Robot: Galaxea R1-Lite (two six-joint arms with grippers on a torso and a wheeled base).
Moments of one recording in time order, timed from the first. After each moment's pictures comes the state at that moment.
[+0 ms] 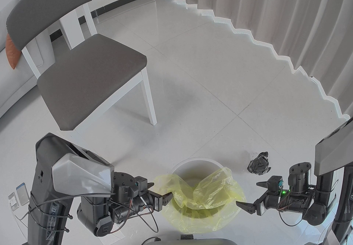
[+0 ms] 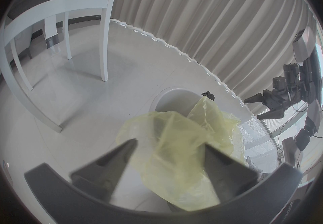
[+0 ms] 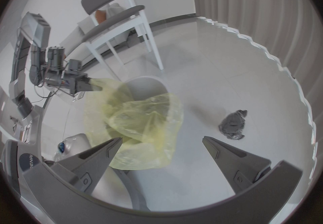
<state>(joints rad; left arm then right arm) -0.58 2.44 -0.41 -1.55 -0.10 -0.19 0.37 2.21 -0.03 -1.55 0.20 -0.08</state>
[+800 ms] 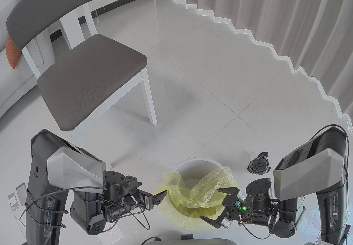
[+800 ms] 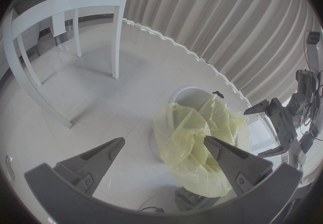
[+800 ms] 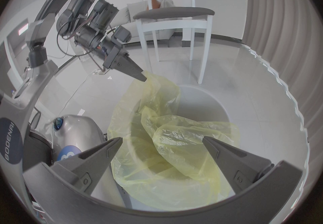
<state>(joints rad) -0.52 2.43 -0.35 -1.55 -0.08 -0.19 0.69 2.40 -0.27 -1.55 0.08 -0.32</state>
